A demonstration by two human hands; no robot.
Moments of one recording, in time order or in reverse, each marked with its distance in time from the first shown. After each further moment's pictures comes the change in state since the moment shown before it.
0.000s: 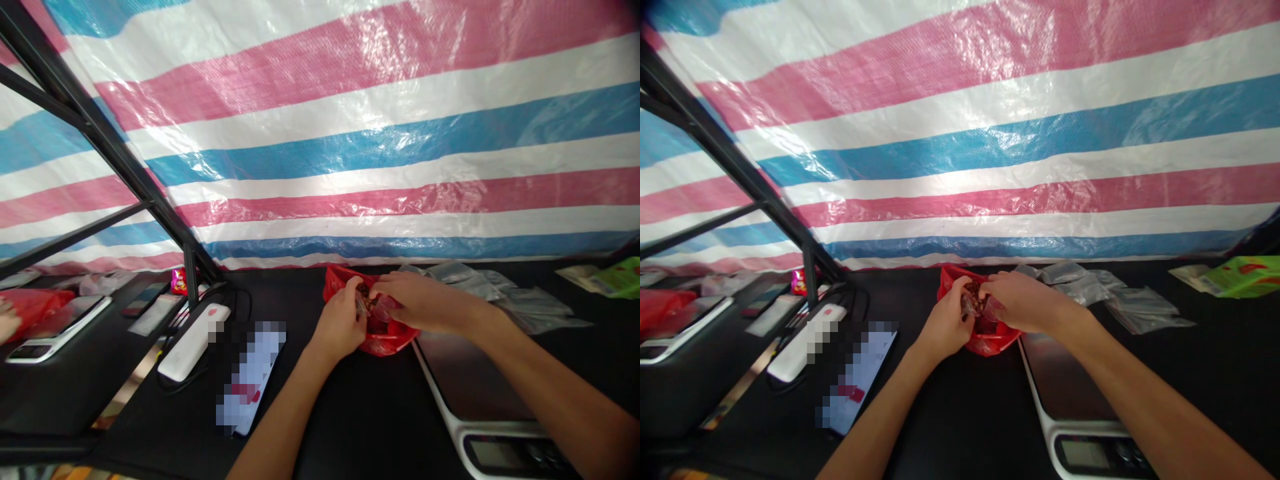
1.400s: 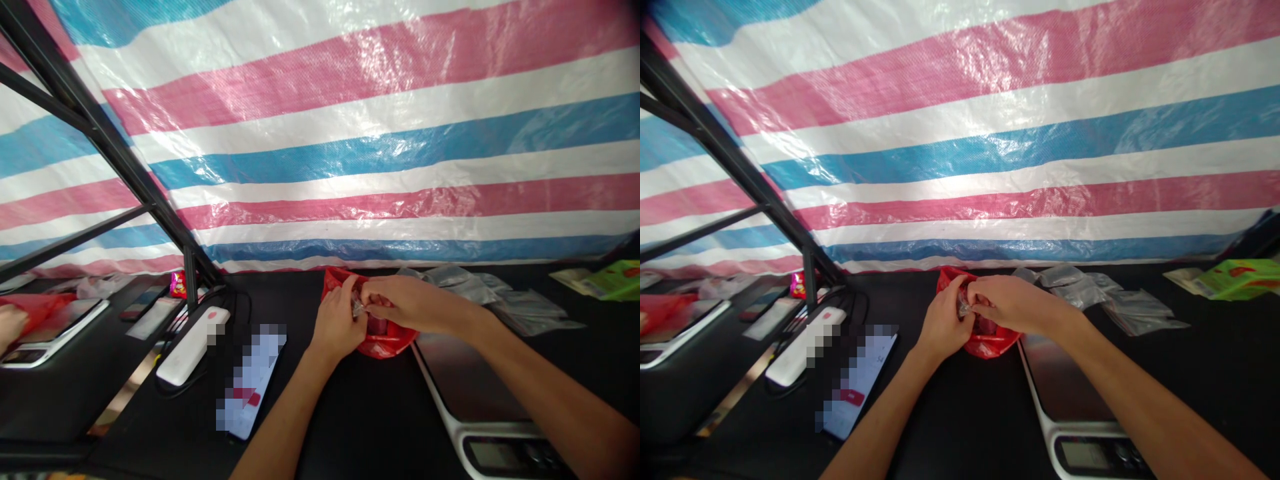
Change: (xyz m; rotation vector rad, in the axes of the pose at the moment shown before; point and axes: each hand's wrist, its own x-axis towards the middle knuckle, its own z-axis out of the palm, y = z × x) left_hand 0.002 -0.006 0.002 0.132 0.162 0.086; right_hand 0.003 -0.001 0.005 0.195 0.140 -0.130
